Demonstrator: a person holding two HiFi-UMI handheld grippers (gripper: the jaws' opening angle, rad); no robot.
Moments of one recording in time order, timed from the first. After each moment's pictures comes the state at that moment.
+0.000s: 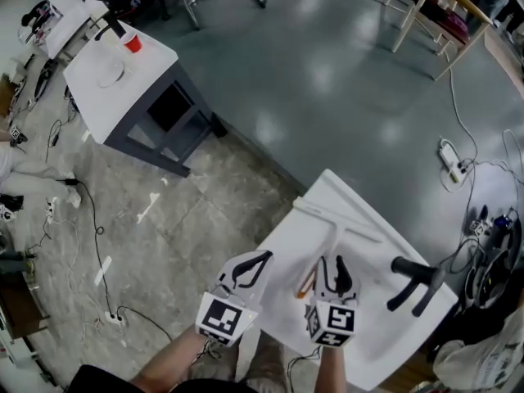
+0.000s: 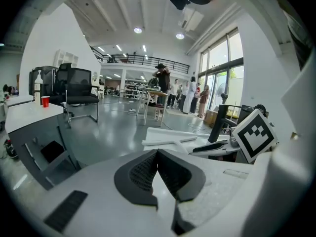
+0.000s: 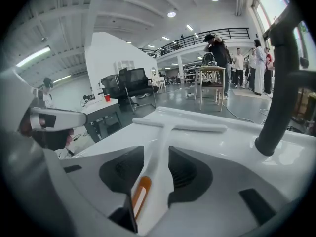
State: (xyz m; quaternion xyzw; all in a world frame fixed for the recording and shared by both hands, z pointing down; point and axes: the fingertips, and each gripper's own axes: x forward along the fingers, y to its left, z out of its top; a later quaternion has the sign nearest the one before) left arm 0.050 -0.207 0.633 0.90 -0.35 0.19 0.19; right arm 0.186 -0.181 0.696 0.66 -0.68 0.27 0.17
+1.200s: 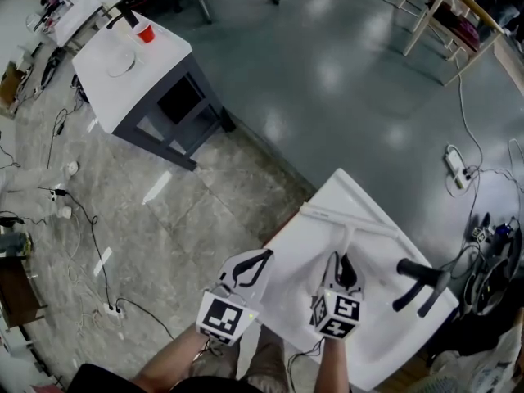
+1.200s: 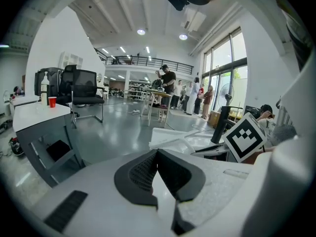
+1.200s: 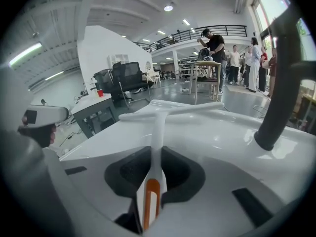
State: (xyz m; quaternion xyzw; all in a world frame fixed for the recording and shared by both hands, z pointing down) left arm 0.024 -0.206 0.632 0.89 -0.37 0.19 0.19; right arm 0.186 -0.185 0.718 0.67 -0.64 0.30 0.20
